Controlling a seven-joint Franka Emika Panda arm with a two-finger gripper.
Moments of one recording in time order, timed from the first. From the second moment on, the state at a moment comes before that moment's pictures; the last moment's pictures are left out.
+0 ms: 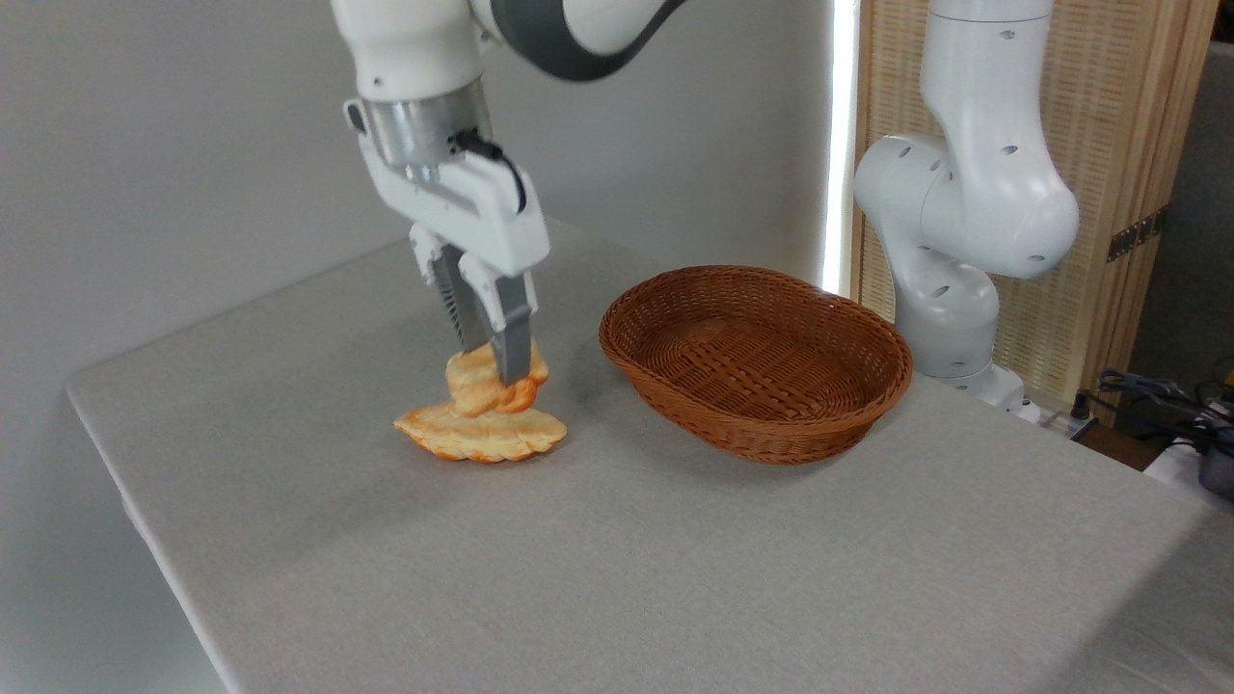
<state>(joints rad) -0.15 -0.10 -0.04 -1.87 -0.05 1.75 0.60</state>
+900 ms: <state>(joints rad) -0.19 -0.45 -0.04 -2.35 -0.05 1.61 0.60</state>
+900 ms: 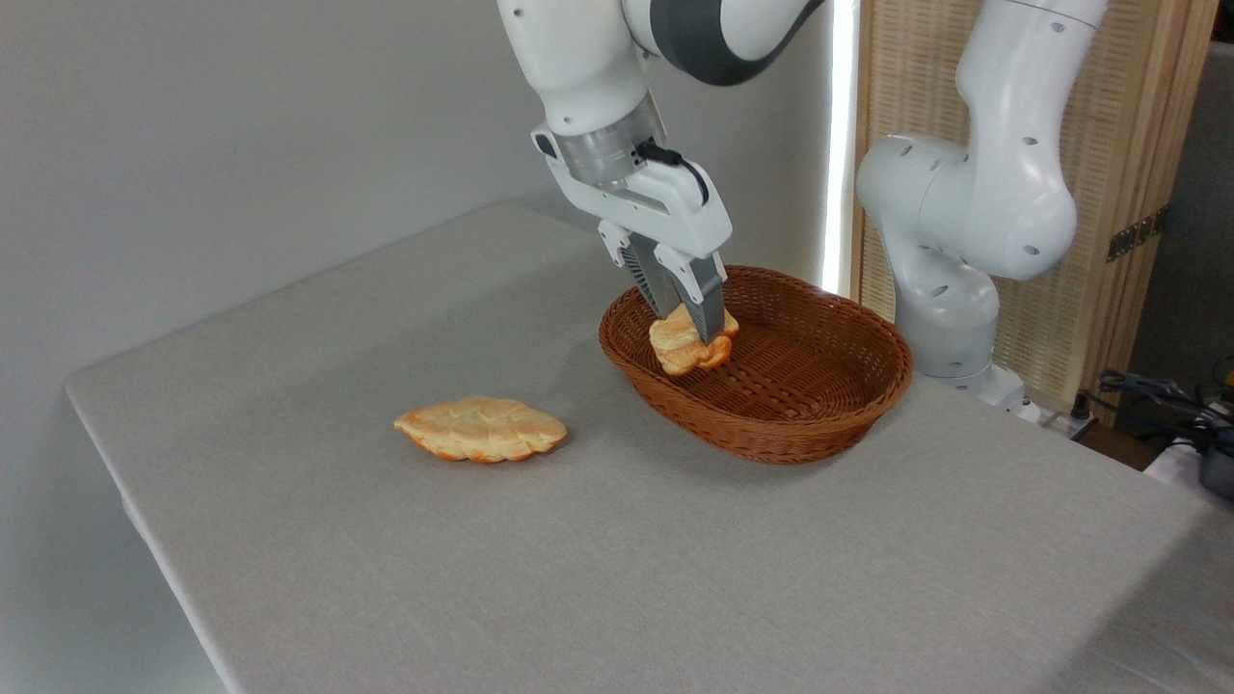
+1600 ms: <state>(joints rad) -0.20 -0.42 -0.04 -2.37 -0.05 1.61 0.60</state>
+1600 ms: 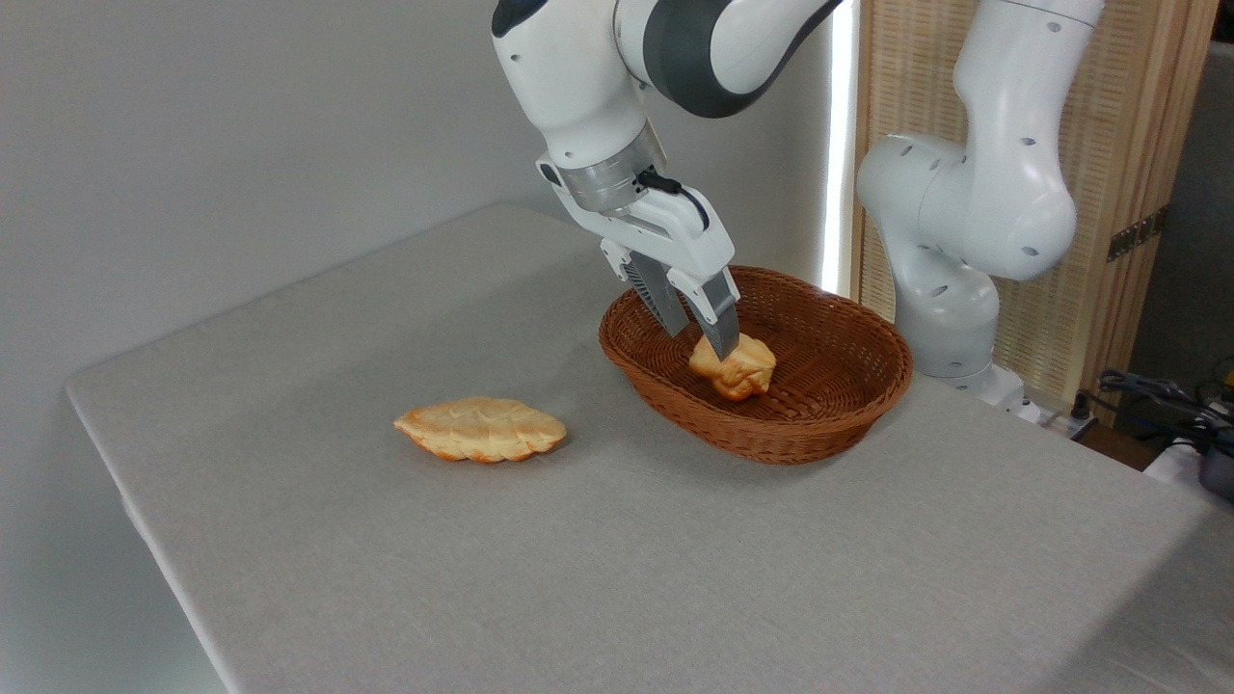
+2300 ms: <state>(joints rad) -0.20 -0.38 -0.03 -2.19 -0.05 1.89 0.60</state>
